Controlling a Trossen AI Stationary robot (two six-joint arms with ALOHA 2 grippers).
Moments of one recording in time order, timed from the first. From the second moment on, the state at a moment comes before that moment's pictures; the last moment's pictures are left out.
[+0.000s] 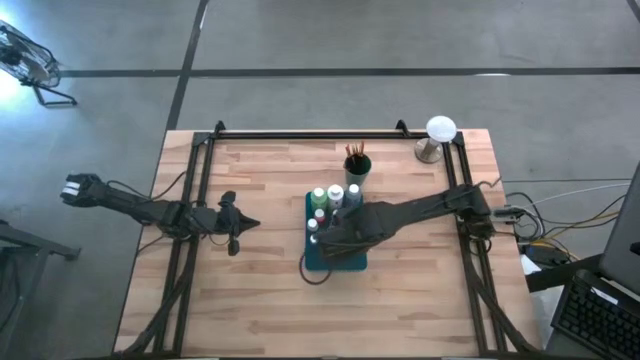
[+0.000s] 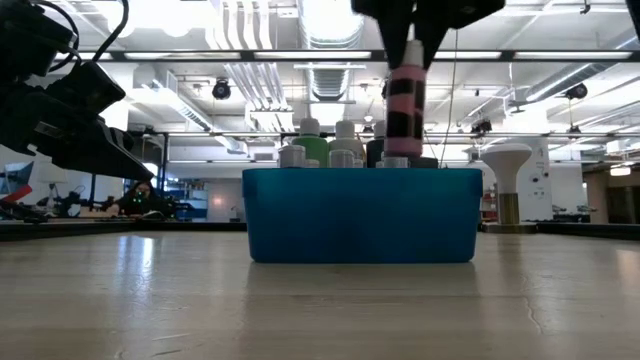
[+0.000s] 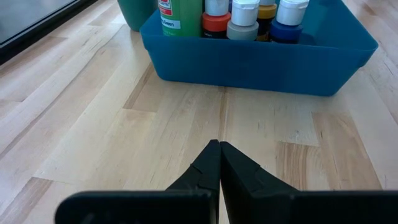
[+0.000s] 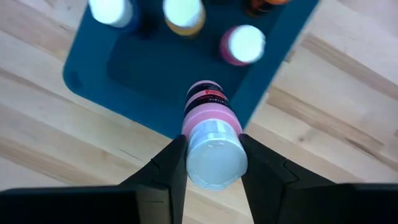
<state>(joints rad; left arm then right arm) -0.22 0.43 0.05 -0.07 -0.36 -0.18 0.26 2.05 2.06 -1.52 0.09 1.37</state>
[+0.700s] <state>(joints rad) -0.22 0.43 0.05 -0.07 -0.36 -0.18 0.23 2.16 2.12 -1.48 0.04 1.40</state>
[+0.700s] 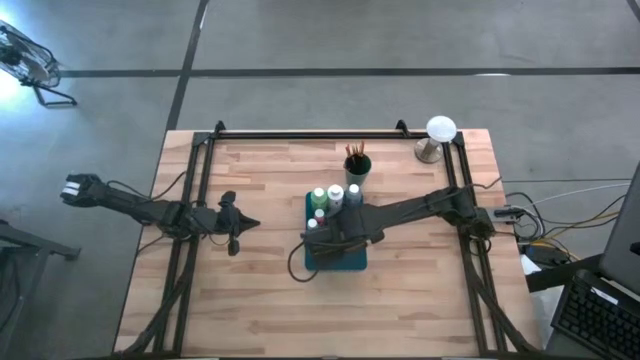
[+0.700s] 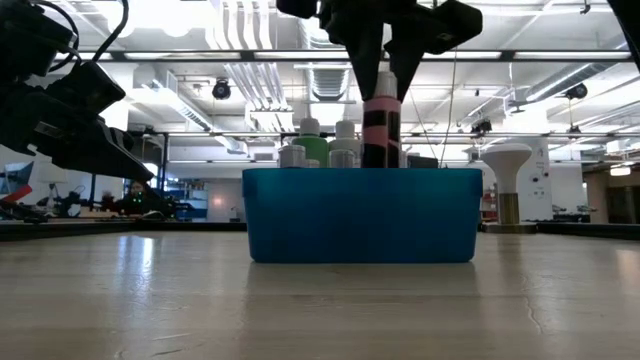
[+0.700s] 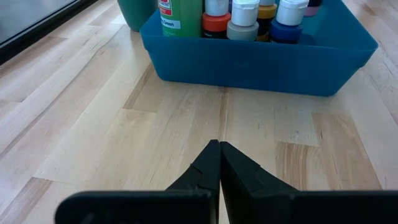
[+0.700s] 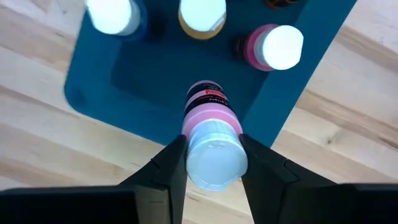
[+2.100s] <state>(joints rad) -0.22 0.43 0.05 -0.07 -0.36 -0.18 0.19 2.16 1.90 -1.27 0.00 1.36</state>
